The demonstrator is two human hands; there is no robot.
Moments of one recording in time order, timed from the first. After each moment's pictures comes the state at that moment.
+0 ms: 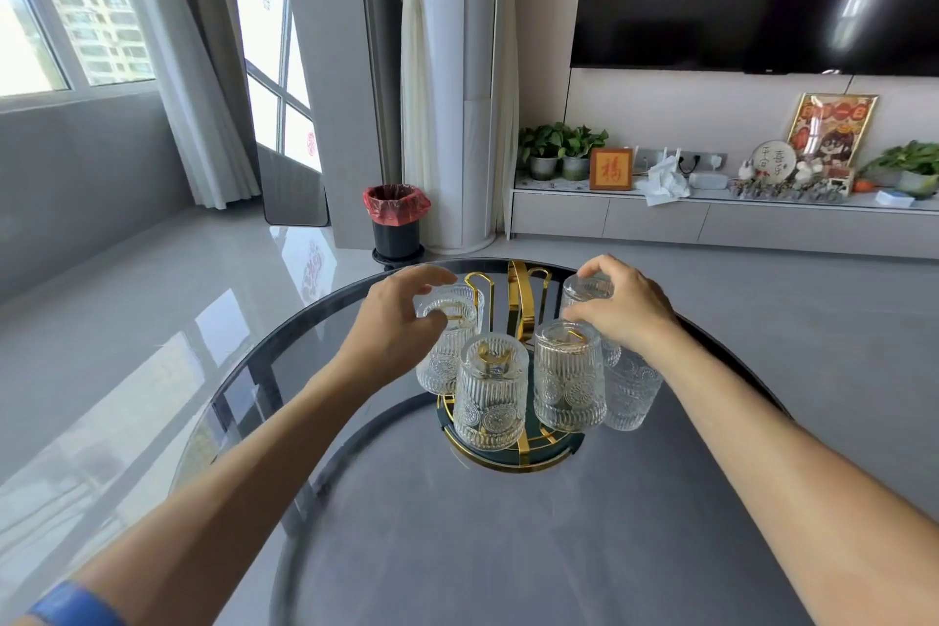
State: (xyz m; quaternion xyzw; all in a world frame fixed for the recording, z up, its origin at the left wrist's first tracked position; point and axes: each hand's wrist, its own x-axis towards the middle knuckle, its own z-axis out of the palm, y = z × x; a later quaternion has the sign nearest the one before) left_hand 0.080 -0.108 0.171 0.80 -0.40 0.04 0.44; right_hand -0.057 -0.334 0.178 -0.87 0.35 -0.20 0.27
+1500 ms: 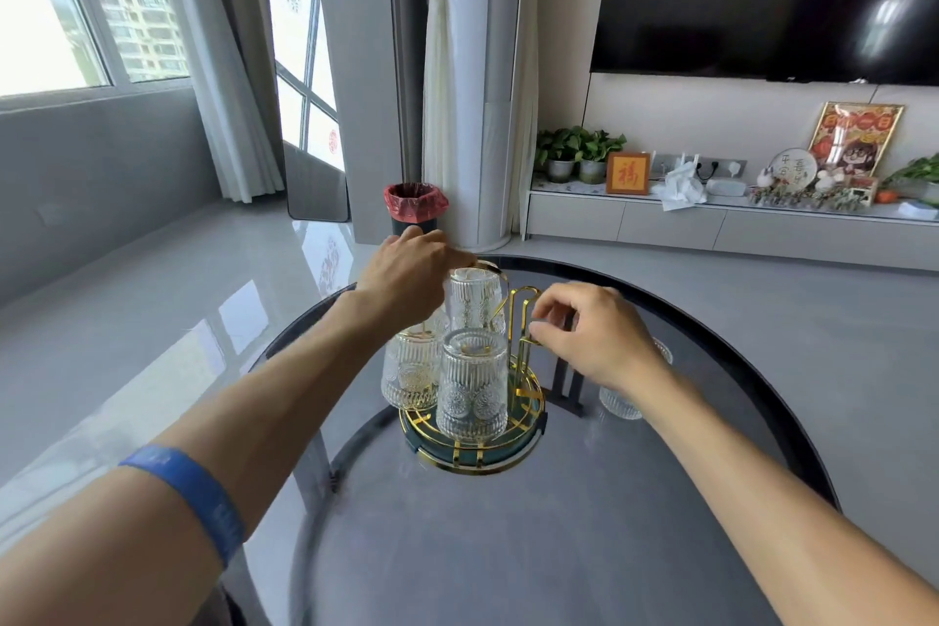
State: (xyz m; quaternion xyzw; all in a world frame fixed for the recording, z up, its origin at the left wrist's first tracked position) left_hand 0.088 -0.100 0.210 0.84 -0.49 0.19 0.11; right_hand -0.086 -0.258 0.182 -0.93 0.15 -0.25 0.23
